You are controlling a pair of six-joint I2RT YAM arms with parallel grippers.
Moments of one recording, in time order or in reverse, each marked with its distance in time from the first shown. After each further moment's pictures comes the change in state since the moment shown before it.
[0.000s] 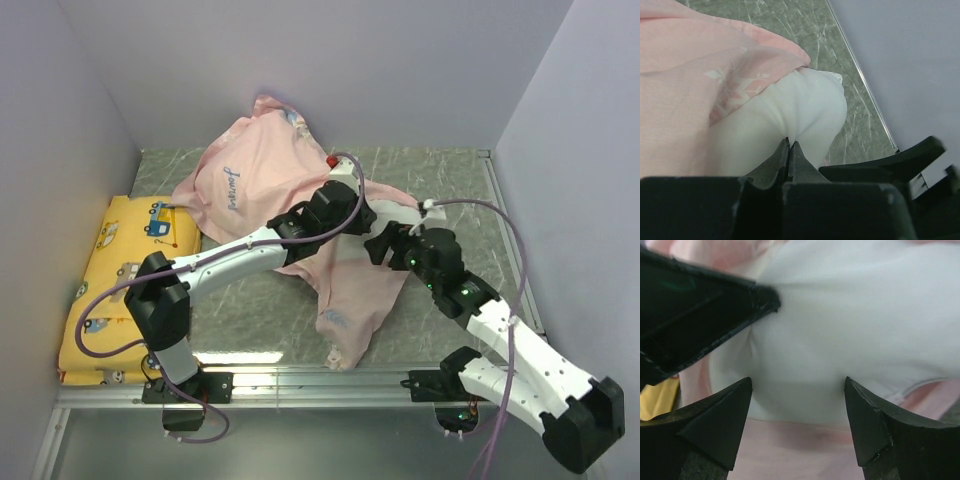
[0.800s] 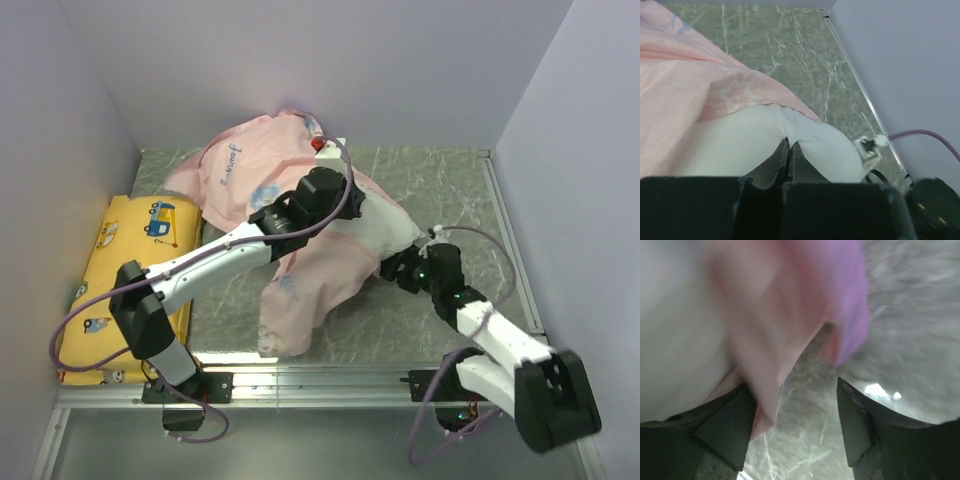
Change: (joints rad) left arm 0.009 -0.112 0.057 -0.096 -0.125 0.078; right arm -0.241 0.253 -0.311 0.340 -0.372 0.191
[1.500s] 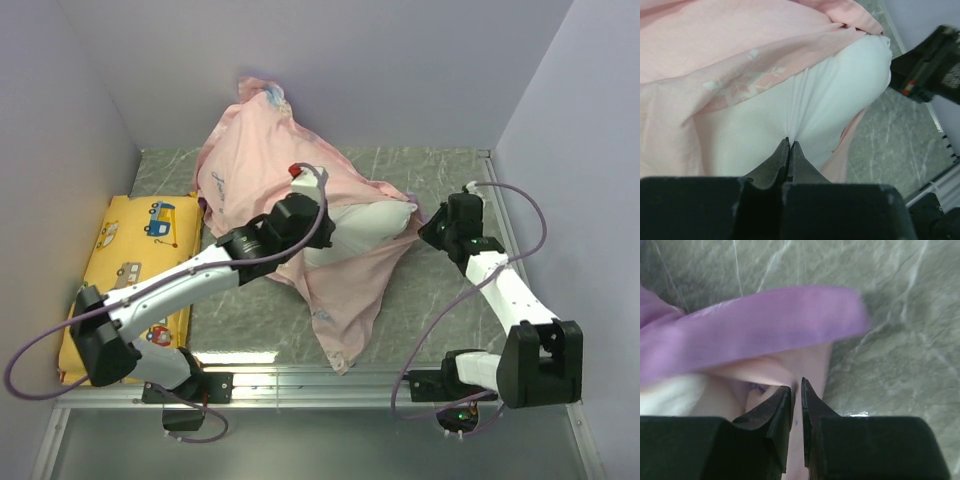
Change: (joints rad) left arm -0.013 -0.168 -0.196 -0.148 -0.024 0.024; right arm -0.201 0.129 0.472 -0.441 0.352 -0.134
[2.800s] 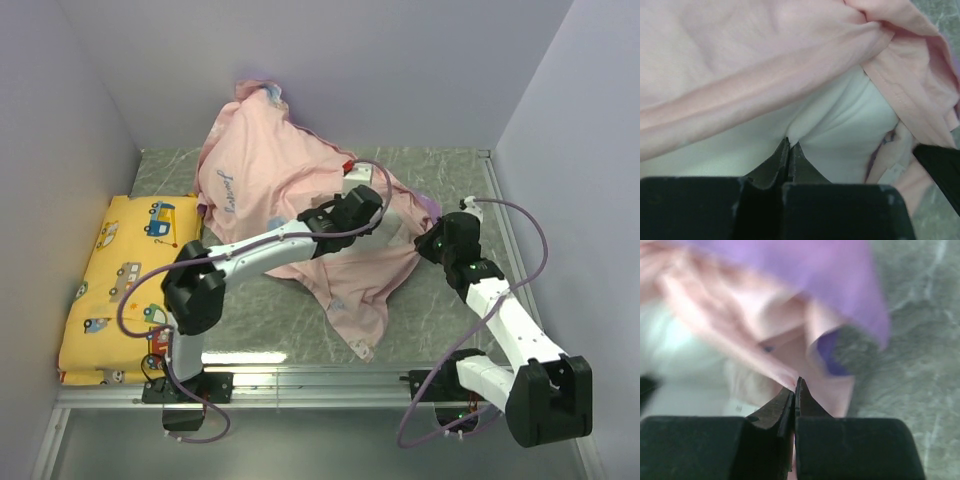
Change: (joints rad) left arm -0.028 0.502 0.369 -0.036 -0.201 -0.027; right arm 0.076 -0.183 -0.174 0.083 -0.006 0.049
